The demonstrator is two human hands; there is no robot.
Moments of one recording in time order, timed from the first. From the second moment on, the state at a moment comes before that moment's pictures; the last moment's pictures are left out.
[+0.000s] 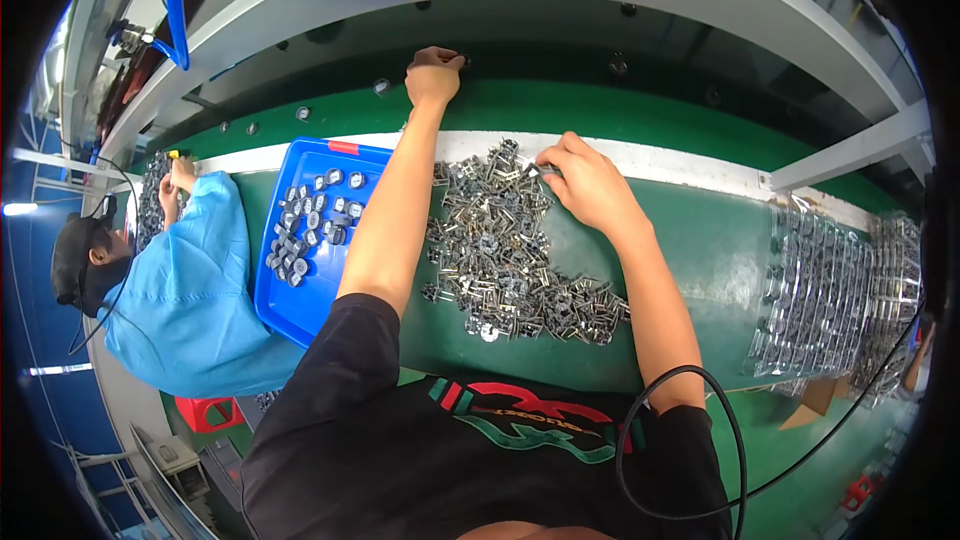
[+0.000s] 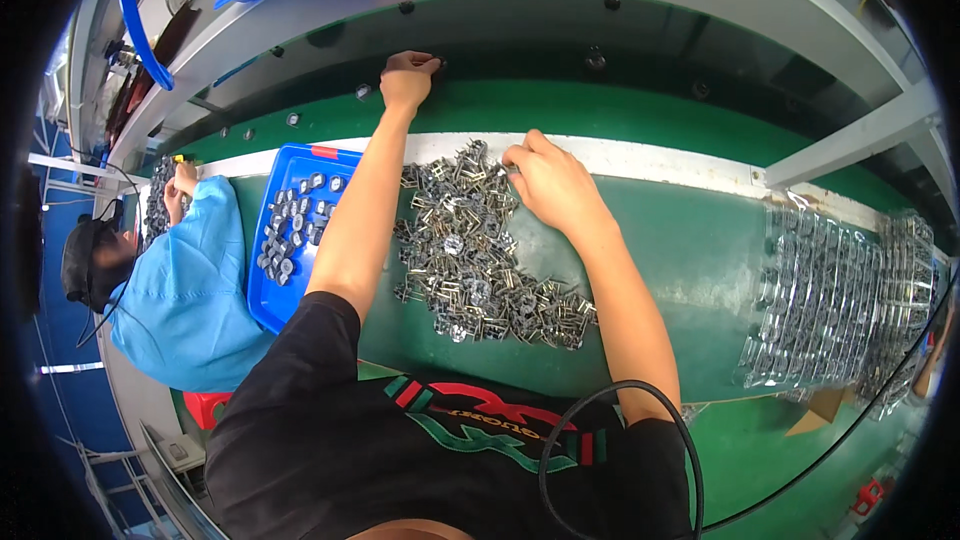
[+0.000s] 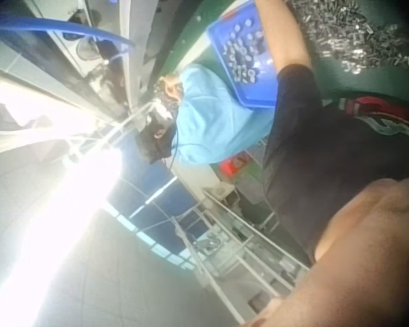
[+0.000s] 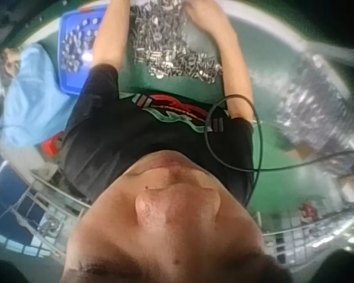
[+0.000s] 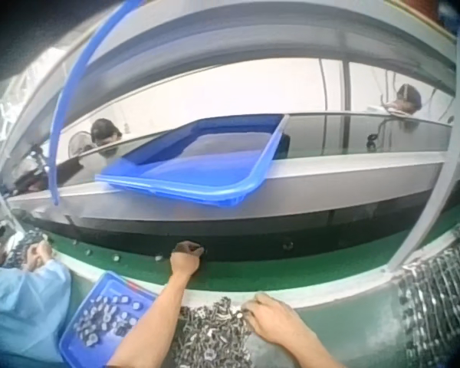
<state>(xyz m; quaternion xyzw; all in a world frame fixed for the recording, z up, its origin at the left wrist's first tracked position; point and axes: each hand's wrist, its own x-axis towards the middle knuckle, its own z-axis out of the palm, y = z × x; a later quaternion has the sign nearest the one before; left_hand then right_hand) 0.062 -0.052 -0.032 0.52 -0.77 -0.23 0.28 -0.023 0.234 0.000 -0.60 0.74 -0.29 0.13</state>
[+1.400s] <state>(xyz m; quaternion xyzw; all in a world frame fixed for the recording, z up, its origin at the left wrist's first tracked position) 0.102 0.151 0.108 0.00 -0.44 -0.88 0.19 -0.008 0.282 0.131 -0.48 0.60 -0.62 -0.15</state>
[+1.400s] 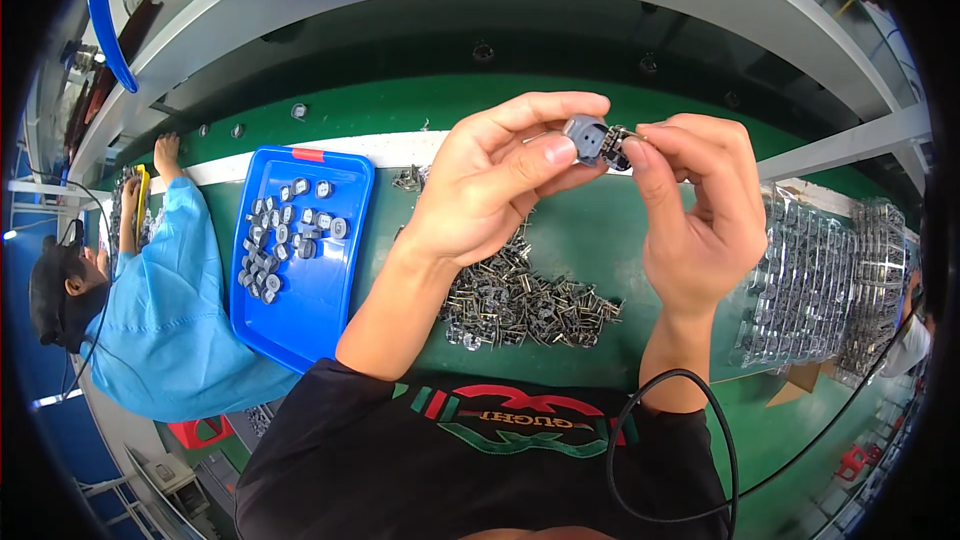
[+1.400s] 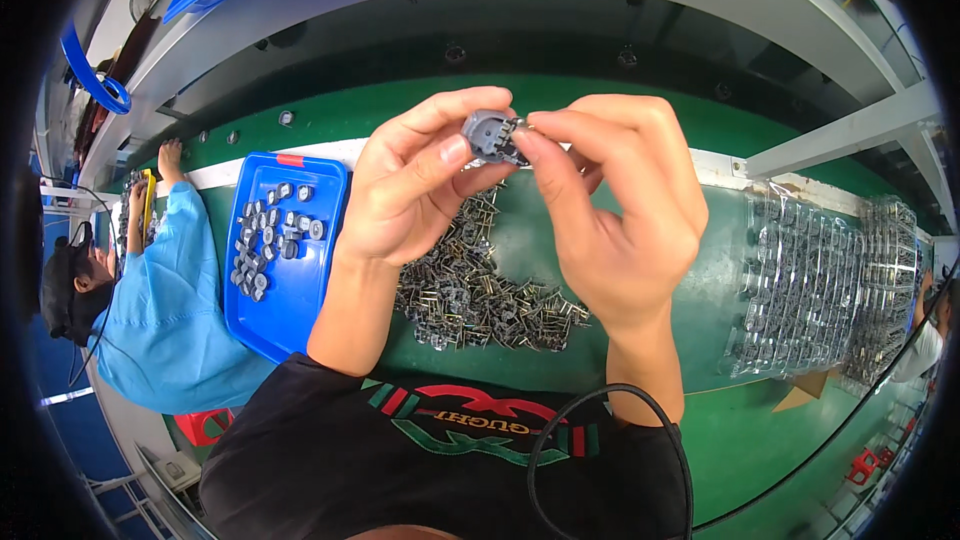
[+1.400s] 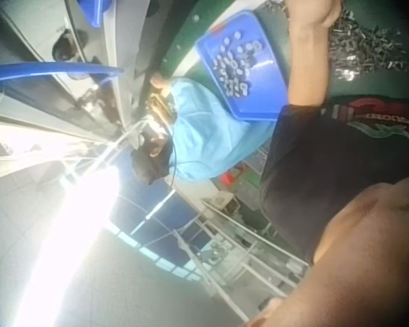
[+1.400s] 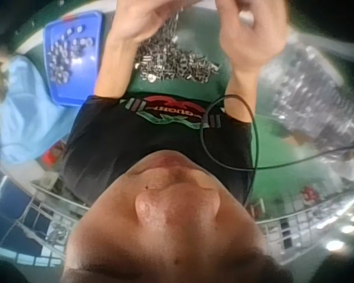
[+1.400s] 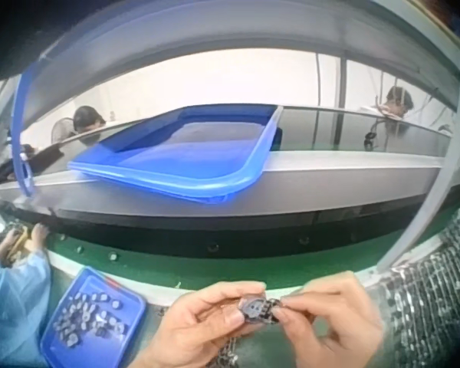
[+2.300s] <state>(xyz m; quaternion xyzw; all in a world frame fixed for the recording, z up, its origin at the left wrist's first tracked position) 0.101 0.163 0.105 0.02 -0.55 -0.78 0.29 -0.009 0.277 0.123 -0.55 0.61 -0.51 -0.27</state>
